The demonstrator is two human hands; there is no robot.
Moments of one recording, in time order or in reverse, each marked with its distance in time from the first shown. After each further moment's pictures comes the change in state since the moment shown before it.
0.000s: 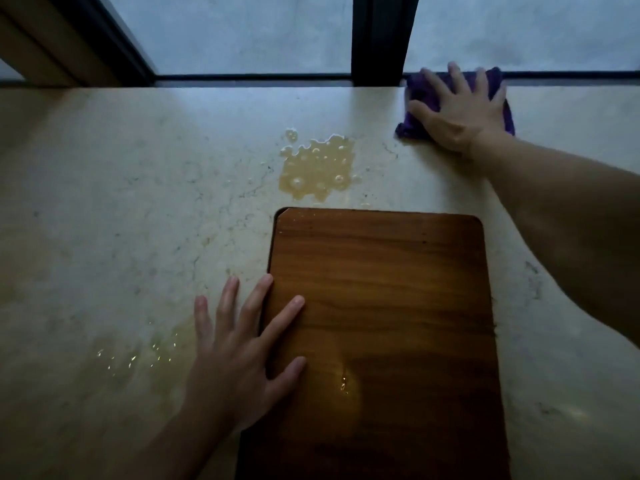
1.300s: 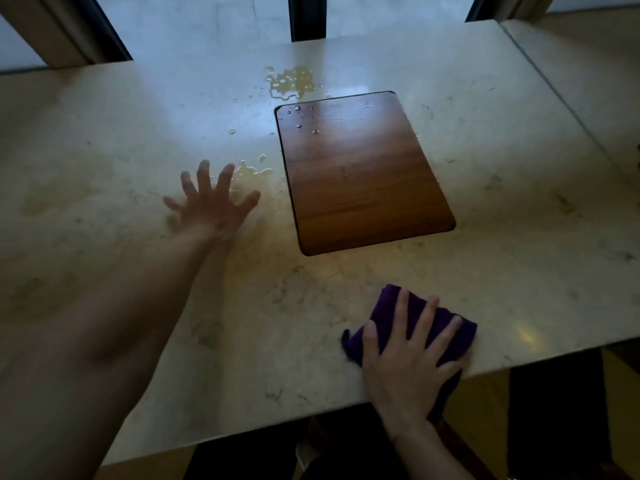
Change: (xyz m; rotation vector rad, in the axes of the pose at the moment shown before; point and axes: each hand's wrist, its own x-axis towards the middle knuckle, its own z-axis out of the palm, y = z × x) left_hand -0.074 -0.095 -0.013 -0.154 -0.049 -0.230; right_hand -0.648 -0.231 0.152 0.170 -0.111 0.777
